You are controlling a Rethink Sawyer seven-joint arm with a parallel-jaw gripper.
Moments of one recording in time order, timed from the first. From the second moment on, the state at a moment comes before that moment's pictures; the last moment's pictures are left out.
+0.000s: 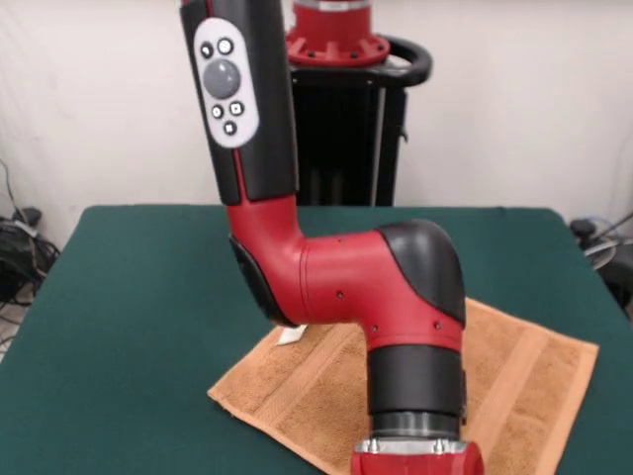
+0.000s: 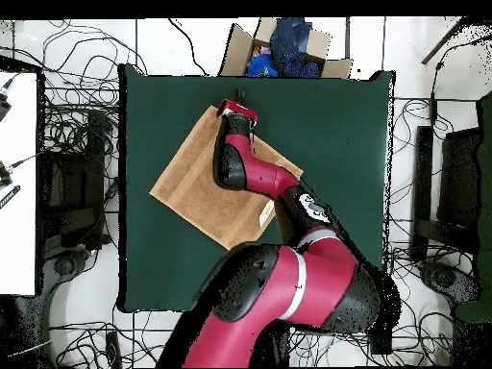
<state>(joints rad) -0.35 -0.09 0.31 1.32 -0.05 -0.56 1.87</state>
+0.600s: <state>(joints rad) -0.24 -0.18 0.21 1.29 0.07 -0.20 1.87</state>
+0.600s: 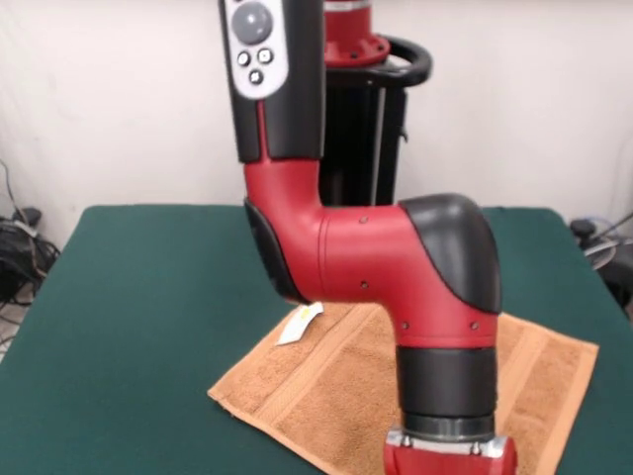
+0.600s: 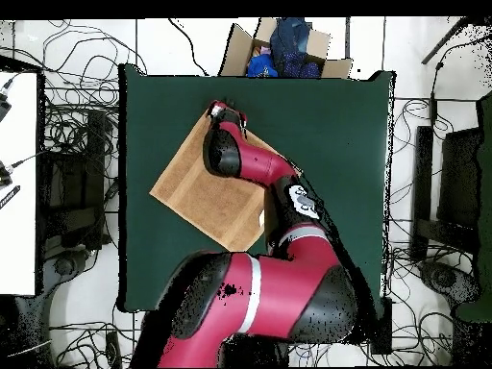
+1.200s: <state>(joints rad) -0.14 -0.30 0.08 1.47 0.09 -0.43 1.87</state>
